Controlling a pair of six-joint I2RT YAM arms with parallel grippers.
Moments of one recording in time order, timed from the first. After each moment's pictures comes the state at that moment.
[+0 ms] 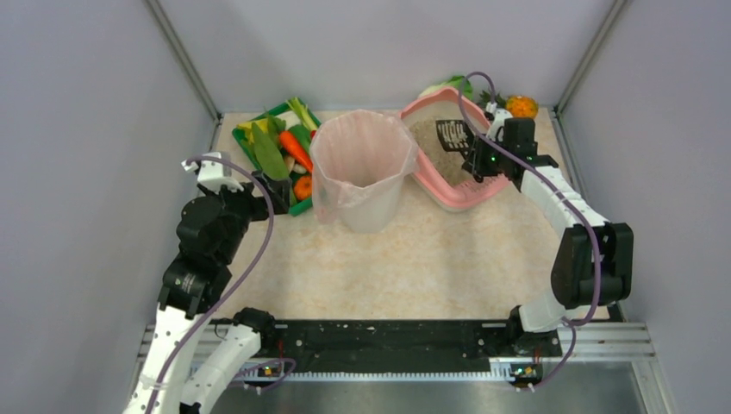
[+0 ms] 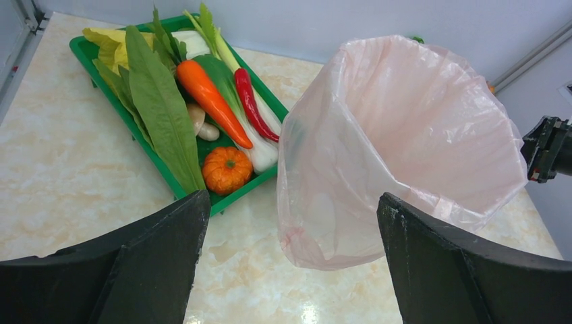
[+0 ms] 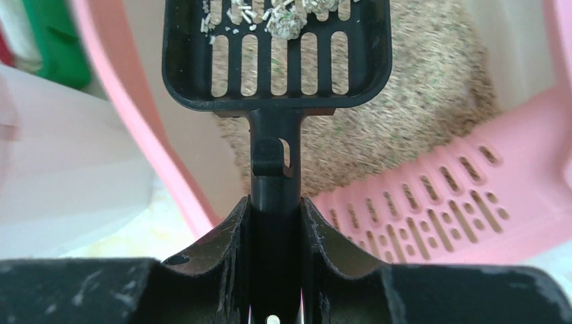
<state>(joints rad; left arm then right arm) -0.30 0.63 0.98 -0.48 -0.12 -0.37 0.09 1.54 1.16 -0.29 -0.32 0.13</state>
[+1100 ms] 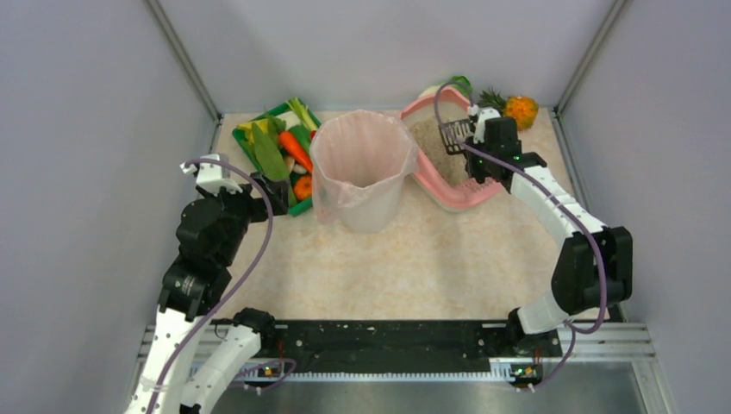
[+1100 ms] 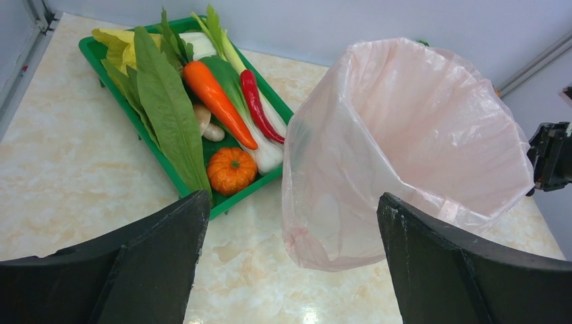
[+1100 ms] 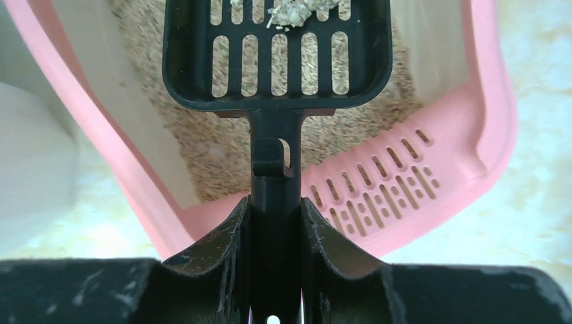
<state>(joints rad) -0.30 0.61 0.98 -0.48 -0.14 -0.37 0.19 1.52 1.20 -0.39 -0.03 0.05</state>
